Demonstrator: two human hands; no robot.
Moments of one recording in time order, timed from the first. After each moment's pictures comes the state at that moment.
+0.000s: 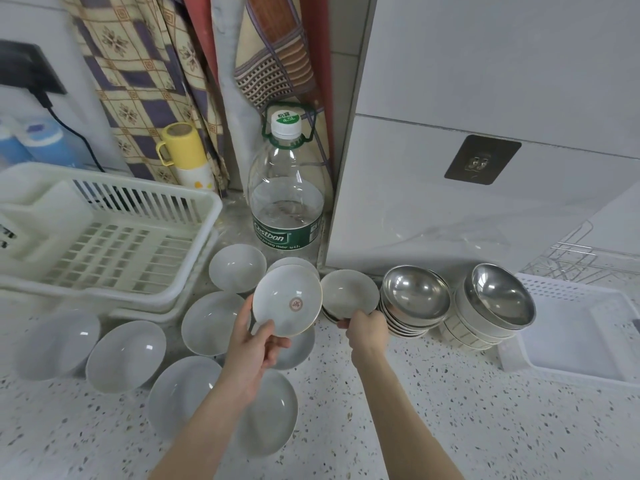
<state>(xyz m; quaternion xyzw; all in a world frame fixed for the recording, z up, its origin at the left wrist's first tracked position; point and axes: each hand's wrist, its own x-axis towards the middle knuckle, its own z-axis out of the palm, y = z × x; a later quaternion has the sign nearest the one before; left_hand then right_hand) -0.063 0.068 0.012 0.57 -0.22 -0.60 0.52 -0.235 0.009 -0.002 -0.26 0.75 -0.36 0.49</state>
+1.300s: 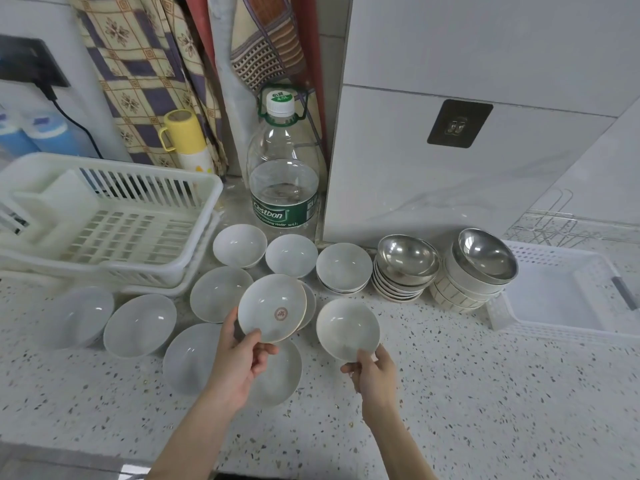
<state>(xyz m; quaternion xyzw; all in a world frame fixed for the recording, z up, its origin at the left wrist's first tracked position) -0.049 0.133 0.001 0.60 -0.21 -0.60 0.49 -0.260 0.140 -0.039 -0.25 0.67 -0.45 0.54</state>
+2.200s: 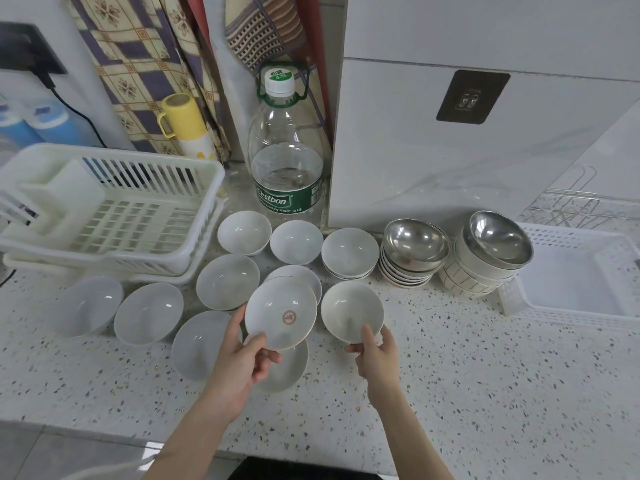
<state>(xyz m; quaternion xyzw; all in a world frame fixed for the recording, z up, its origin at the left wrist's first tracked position) -0.041 0.156 -0.006 0.61 -0.25 -0.60 0.44 -0.259 0.129 -0.049 -0.23 0.67 -0.42 0.57</state>
